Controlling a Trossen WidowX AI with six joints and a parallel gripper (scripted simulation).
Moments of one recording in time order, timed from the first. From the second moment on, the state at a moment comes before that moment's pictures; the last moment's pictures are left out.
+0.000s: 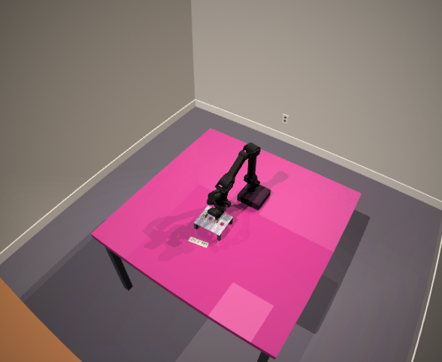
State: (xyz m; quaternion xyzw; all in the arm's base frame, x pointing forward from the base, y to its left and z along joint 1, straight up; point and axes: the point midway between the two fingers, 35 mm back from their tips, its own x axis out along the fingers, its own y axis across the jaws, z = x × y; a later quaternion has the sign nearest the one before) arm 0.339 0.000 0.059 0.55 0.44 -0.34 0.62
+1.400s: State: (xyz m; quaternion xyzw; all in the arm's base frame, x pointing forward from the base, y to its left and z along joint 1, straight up) arm 0.337 -0.001 0.058 0.57 0.42 -0.32 0.63
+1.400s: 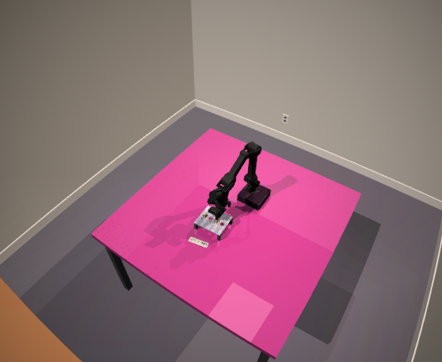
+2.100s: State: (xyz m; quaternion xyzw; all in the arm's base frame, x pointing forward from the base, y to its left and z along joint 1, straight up) arm 0.336 -0.001 0.057 0.57 0.41 -0.31 0.64
